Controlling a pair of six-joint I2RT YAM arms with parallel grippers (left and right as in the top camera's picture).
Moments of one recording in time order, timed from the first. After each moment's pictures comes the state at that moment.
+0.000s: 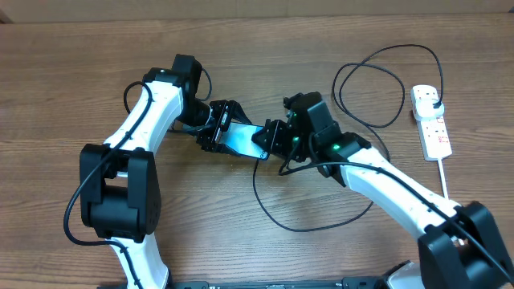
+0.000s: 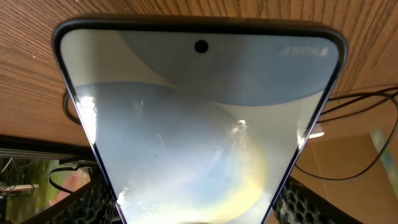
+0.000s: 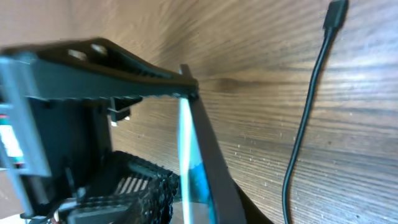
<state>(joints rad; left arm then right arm) -0.17 2.00 1.51 -1.09 0.79 -1.36 0.55 1.62 1.00 -0.20 -0.42 0.91</state>
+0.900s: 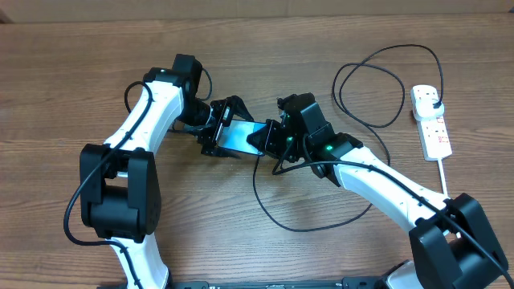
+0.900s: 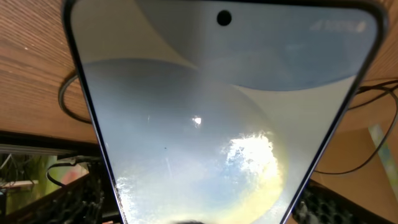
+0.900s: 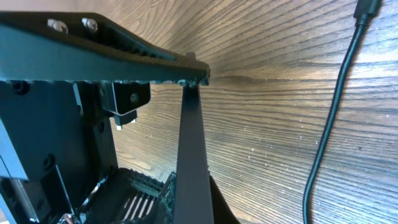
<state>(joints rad) -0.17 2.00 1.52 -1.09 0.81 -1.36 0.57 1.65 1.00 -0.12 -0.43 0.96</state>
